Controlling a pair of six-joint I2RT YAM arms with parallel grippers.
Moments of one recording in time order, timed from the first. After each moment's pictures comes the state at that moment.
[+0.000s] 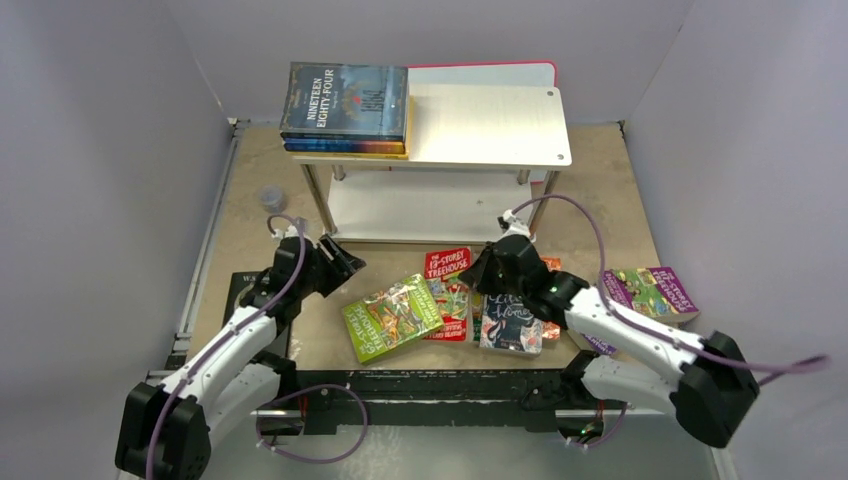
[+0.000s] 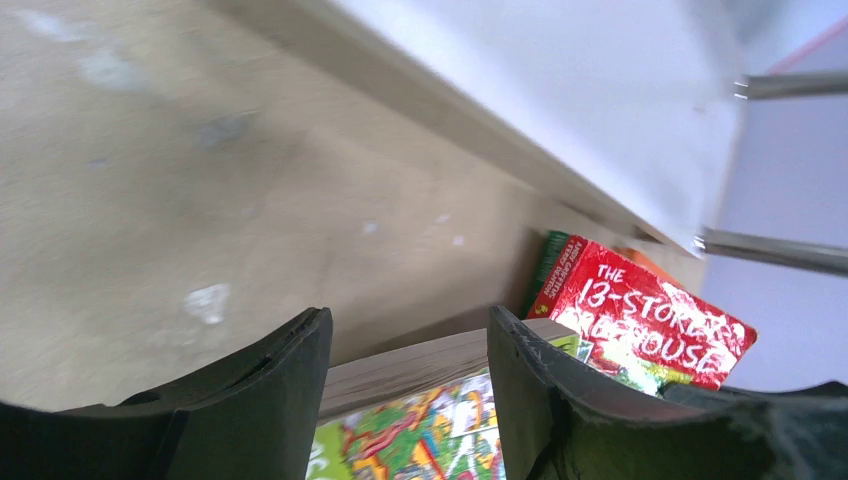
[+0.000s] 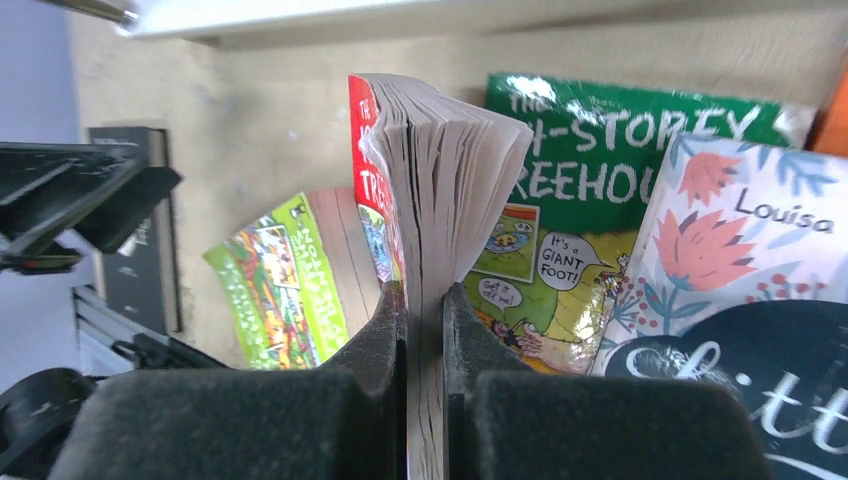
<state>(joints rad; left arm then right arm) -0.31 0.91 0.42 -0.20 0.08 -0.97 0.76 1.12 0.62 -0.21 0.12 0.89</state>
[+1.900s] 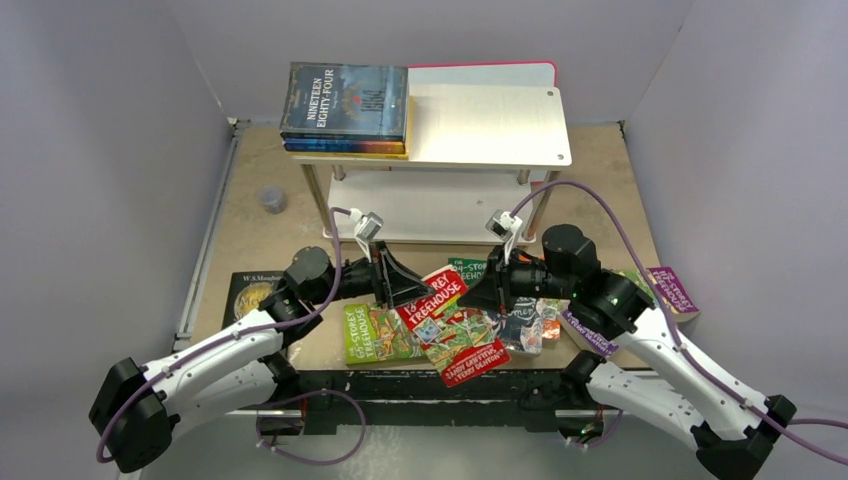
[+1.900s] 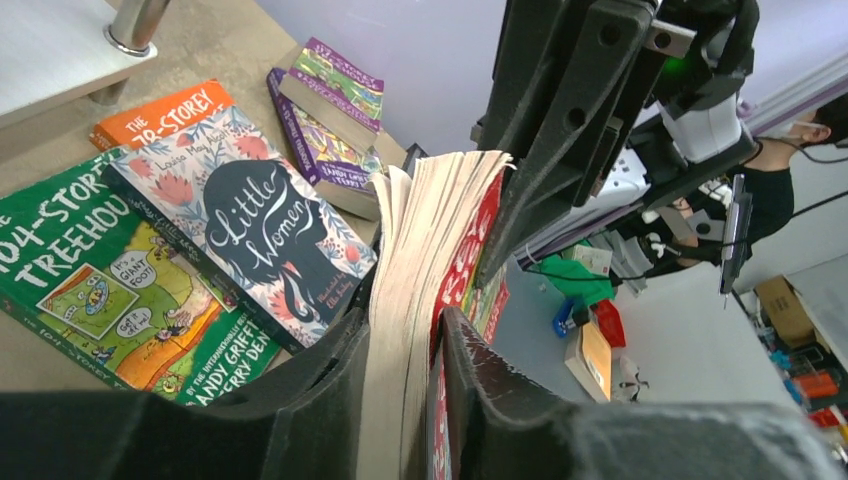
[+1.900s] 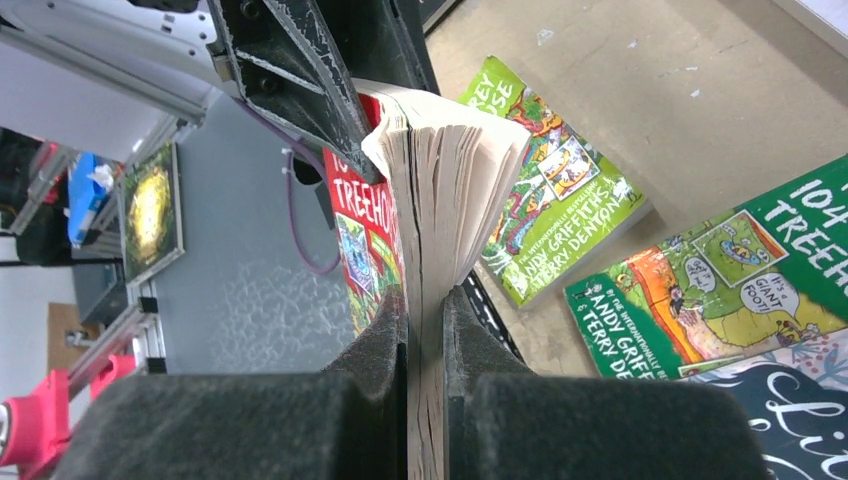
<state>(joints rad) -0.77 0.89 0.48 0.46 0.55 -0.80 0.75 0.77 0.85 -0.50 -0.51 0.41</state>
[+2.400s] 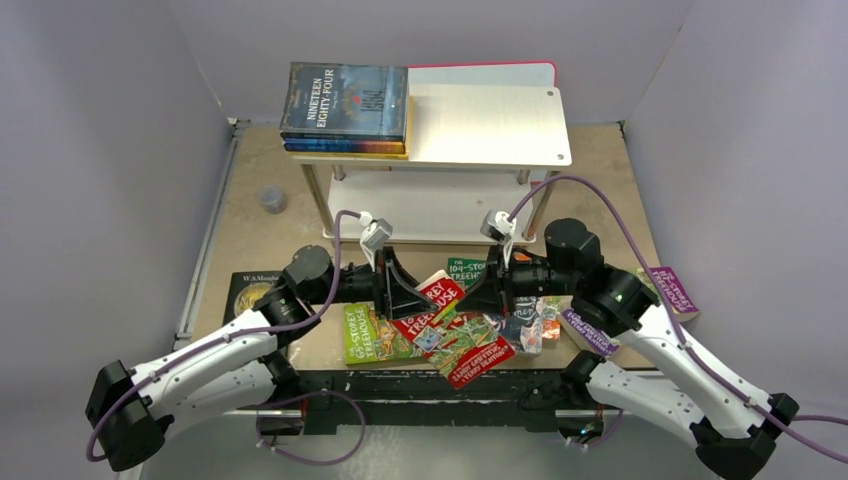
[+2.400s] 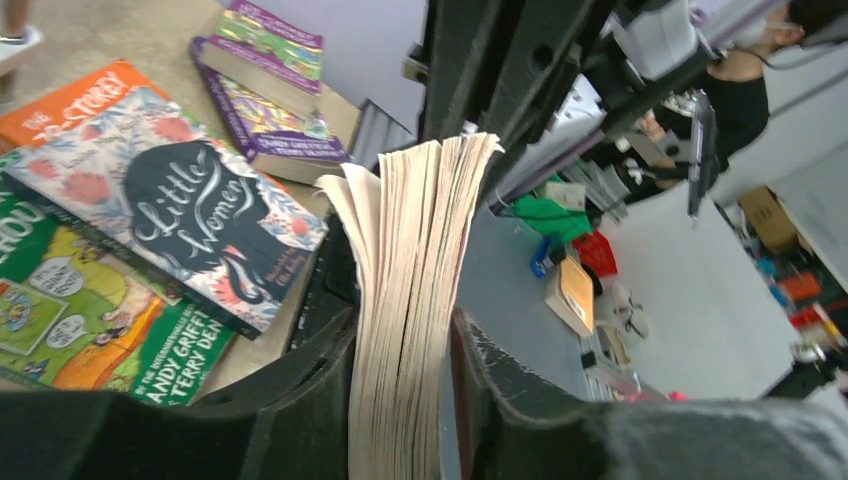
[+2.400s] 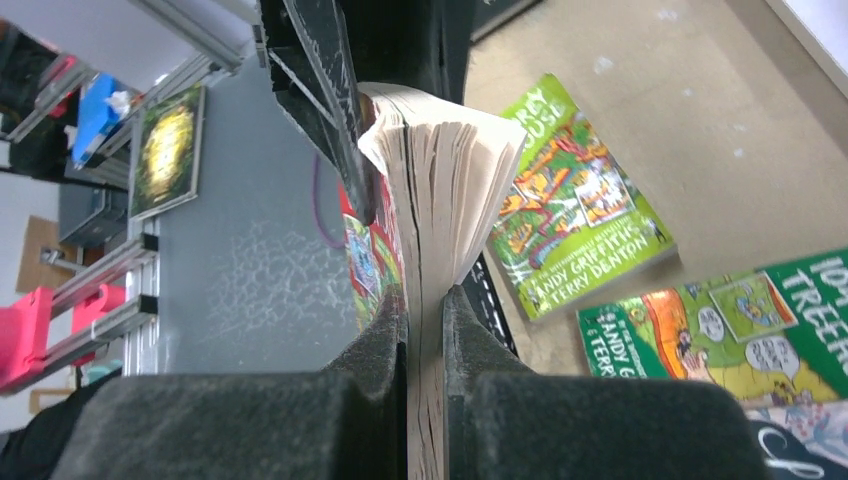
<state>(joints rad) -0.82 0.86 0.53 0.36 0.62 -0.73 0.75 0.80 0.91 -0.52 -0.62 0.28</state>
